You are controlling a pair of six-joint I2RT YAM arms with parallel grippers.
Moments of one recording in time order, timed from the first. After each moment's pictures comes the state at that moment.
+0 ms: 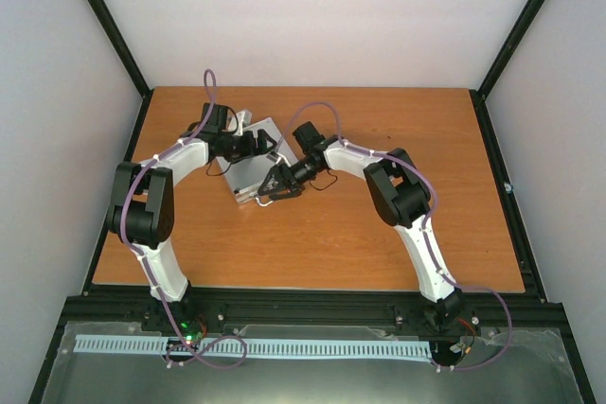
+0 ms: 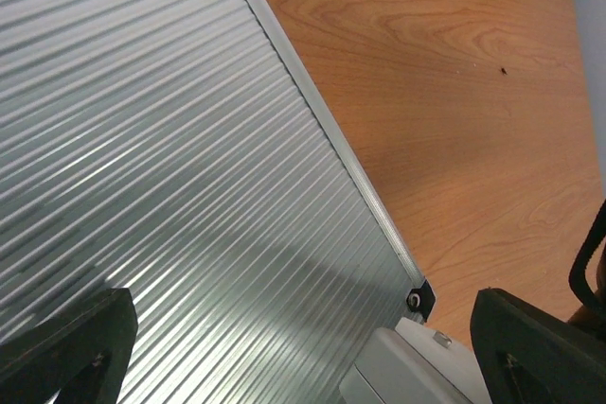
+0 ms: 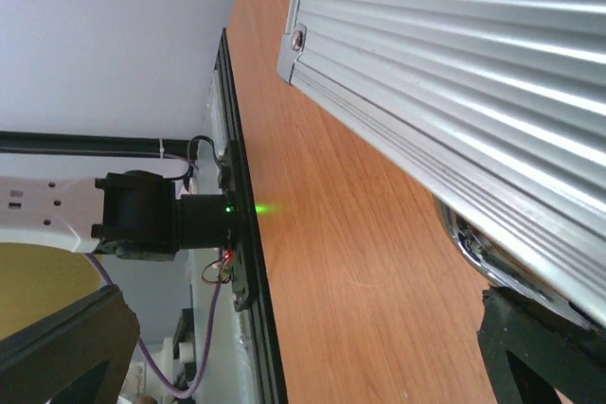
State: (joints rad) left arm -0.19 1.84 1.22 -0.29 0.55 -0.38; right arm 0.63 2.35 1.73 -0.53 -1.21 0.19
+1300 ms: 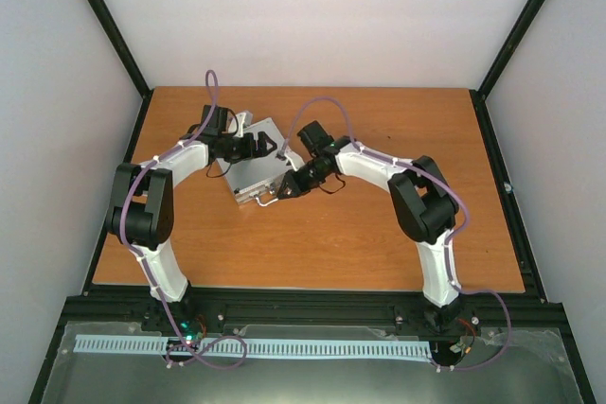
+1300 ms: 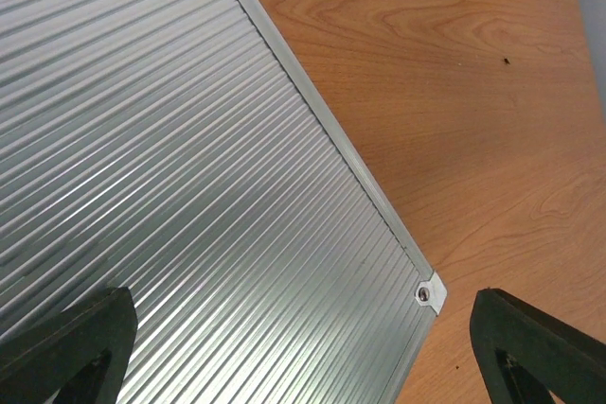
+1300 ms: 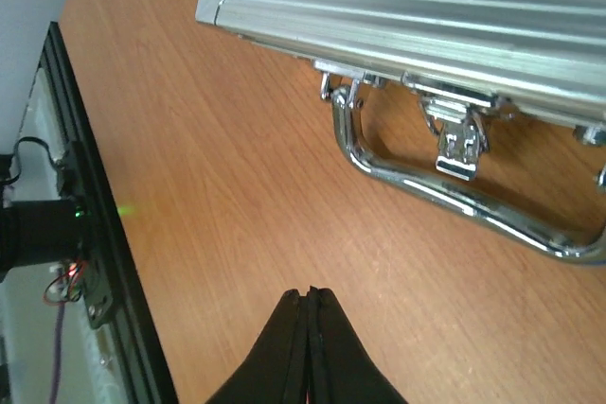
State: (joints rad) left arm -0.19 1.83 1.19 -0.26 0.55 -0.35; right arm 0.66 2.08 1.53 -0.59 -0.77 0.10
